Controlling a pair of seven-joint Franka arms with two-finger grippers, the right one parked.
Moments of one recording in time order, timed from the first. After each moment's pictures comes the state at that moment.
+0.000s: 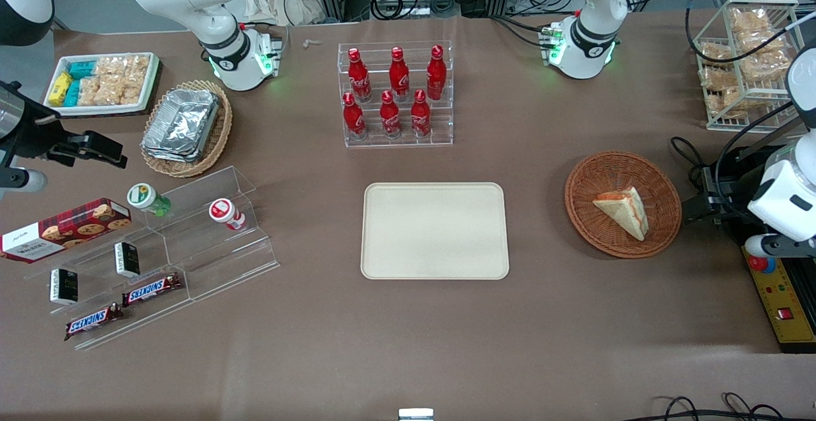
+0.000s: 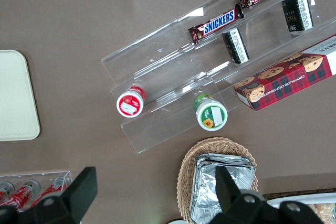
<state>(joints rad) 0.20 0.30 -0.29 -1.36 0.10 1.64 -0.08</state>
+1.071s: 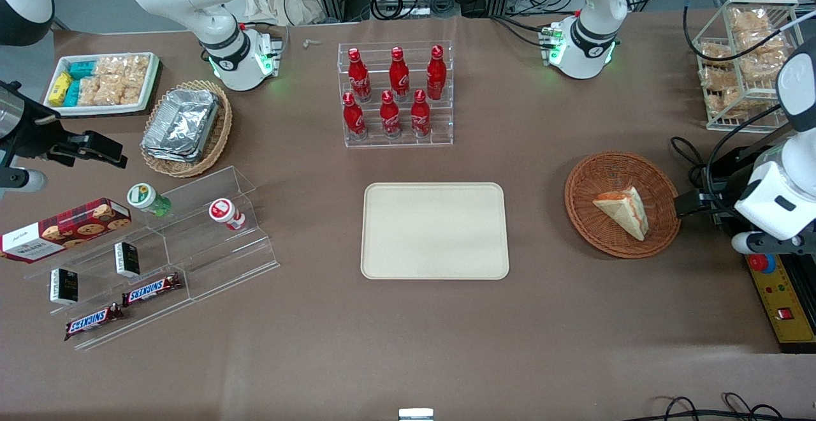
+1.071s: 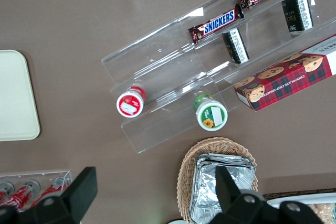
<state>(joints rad) 0.20 0.28 -0.29 -1.41 0.10 1.62 -0.08</state>
